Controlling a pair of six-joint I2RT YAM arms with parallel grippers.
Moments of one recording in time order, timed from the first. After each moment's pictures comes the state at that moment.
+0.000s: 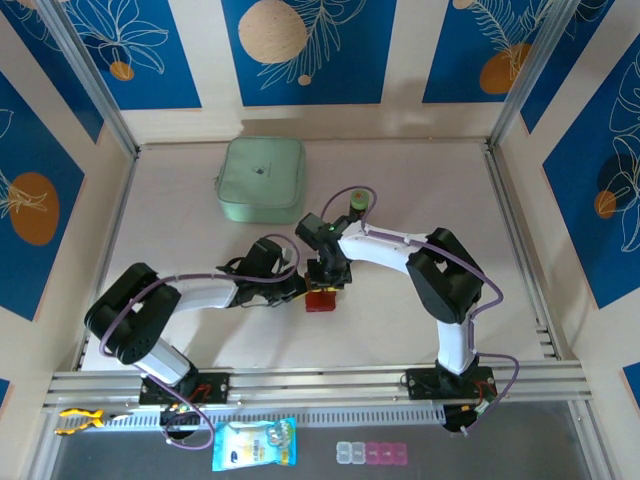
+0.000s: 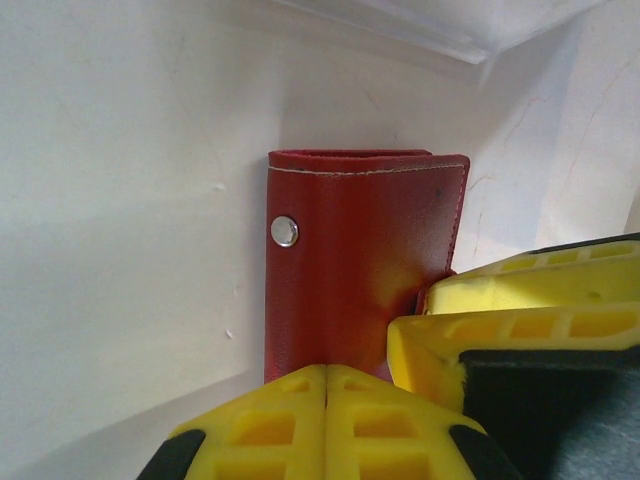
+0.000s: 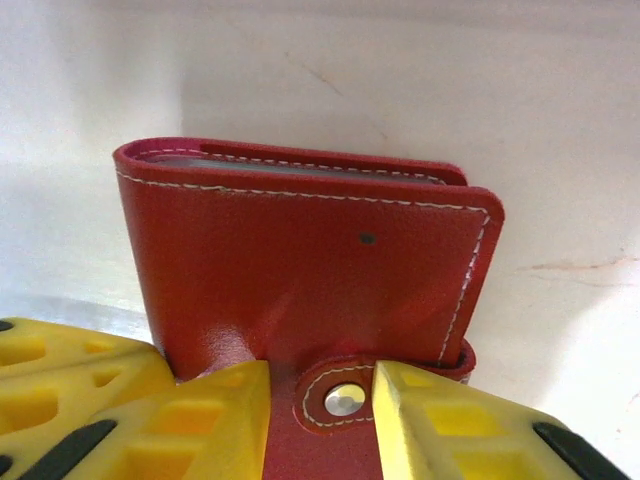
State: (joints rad) left arm -0.68 1.56 0.61 0.09 0.43 -1.01; right arm 0.83 1.92 1.33 -0.89 -0.13 0.74
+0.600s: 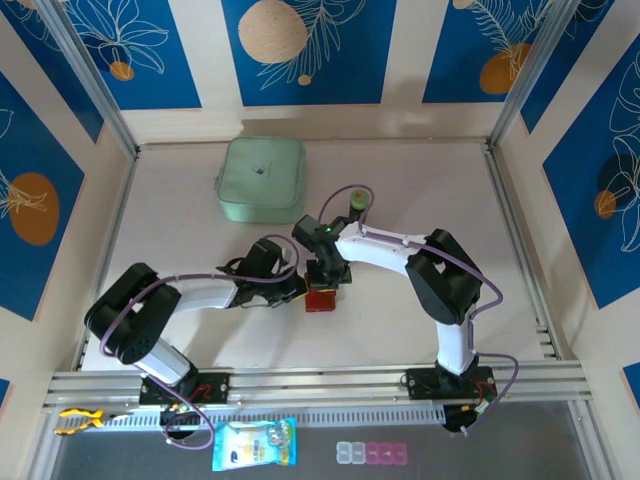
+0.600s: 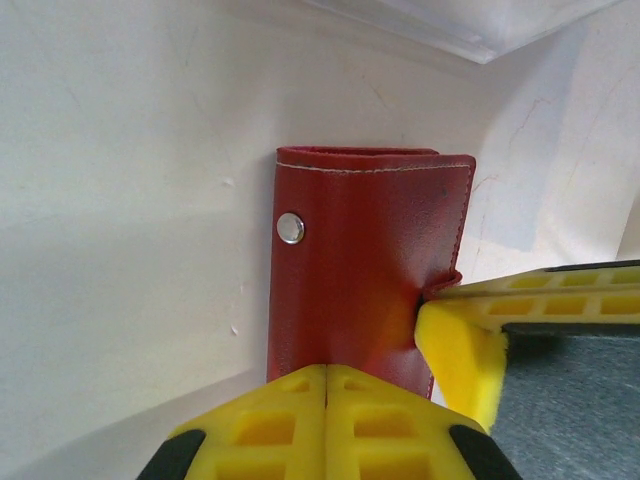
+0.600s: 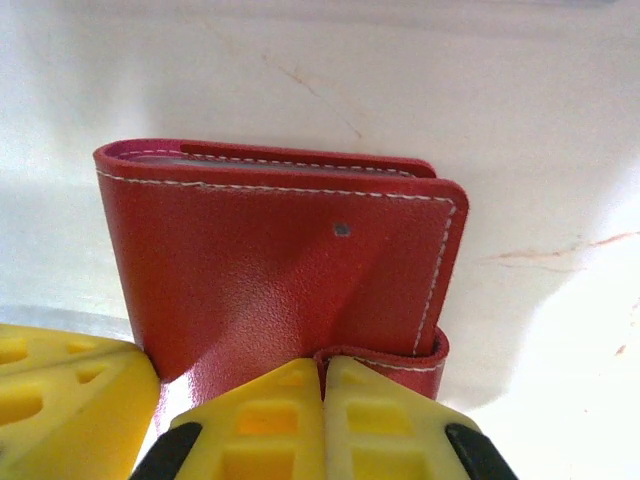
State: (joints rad) left arm -0.68 1.56 0.61 0.09 0.42 -1.02; right arm 0.85 1.92 1.35 -0.92 -0.06 0.76
